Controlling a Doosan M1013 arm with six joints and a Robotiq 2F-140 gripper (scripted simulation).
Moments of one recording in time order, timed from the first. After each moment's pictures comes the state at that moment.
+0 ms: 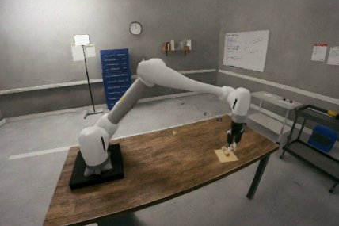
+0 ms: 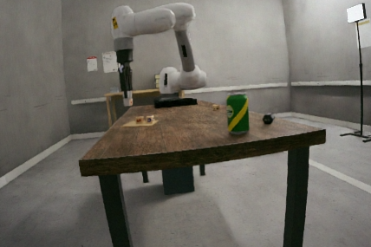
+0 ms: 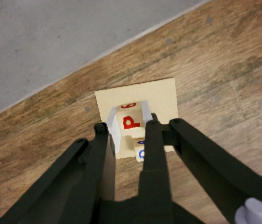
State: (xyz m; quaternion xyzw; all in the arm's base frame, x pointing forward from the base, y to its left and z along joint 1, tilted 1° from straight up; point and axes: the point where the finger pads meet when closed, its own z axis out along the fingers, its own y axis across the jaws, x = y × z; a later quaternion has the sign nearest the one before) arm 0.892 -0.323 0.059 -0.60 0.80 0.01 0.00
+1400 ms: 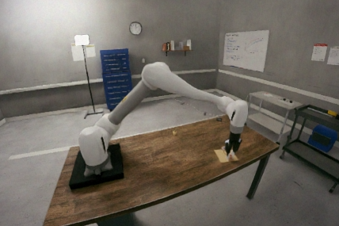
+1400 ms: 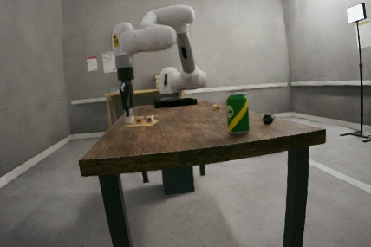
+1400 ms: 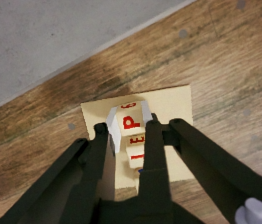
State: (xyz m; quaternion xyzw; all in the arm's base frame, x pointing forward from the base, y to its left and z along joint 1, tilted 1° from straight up) arm 0.891 -0.321 -0.021 -0.60 0.80 0.01 0.00
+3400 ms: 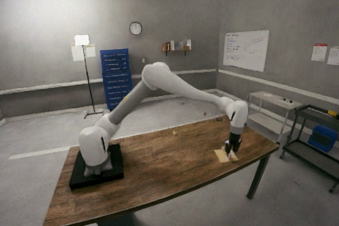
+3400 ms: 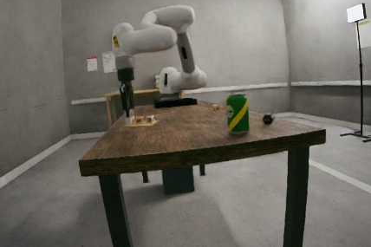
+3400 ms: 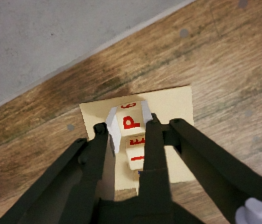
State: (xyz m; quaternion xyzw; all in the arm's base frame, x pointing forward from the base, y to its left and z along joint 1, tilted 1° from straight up) arm 0.891 -0.321 -0.025 -0.60 0.80 0.01 0.00
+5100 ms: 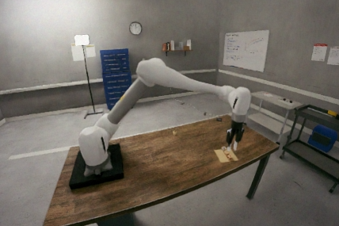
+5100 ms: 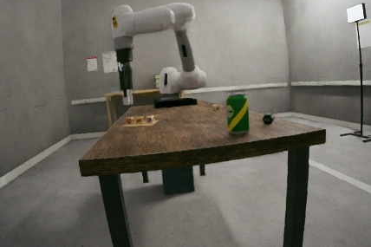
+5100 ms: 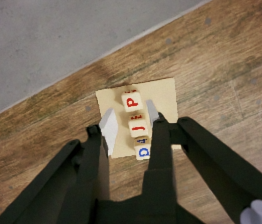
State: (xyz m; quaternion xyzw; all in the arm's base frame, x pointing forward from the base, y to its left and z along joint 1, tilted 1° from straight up) arm 0.892 -0.323 0.064 -0.60 0.80 0.01 0.00
